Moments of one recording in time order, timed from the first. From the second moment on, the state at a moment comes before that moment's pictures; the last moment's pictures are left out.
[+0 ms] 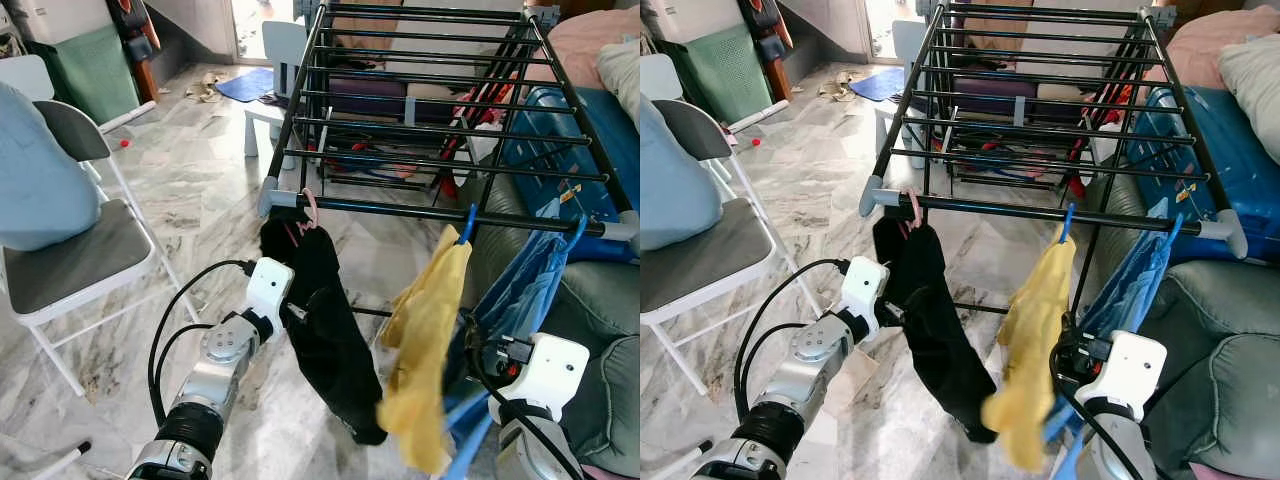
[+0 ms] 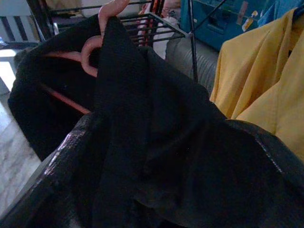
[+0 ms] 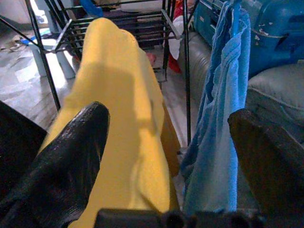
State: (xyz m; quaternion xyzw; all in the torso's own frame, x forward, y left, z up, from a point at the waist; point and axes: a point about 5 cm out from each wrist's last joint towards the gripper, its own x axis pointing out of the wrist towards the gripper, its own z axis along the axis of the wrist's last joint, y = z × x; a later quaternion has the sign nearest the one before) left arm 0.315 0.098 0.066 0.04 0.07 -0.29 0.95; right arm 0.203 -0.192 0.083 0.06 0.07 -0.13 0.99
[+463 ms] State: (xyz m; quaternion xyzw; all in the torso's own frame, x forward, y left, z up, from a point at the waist) left arm 0.309 0.101 0.064 0.03 0.06 -0.28 0.96; right arm 0.195 -0.188 0.078 0.05 0.08 -0.13 0.99
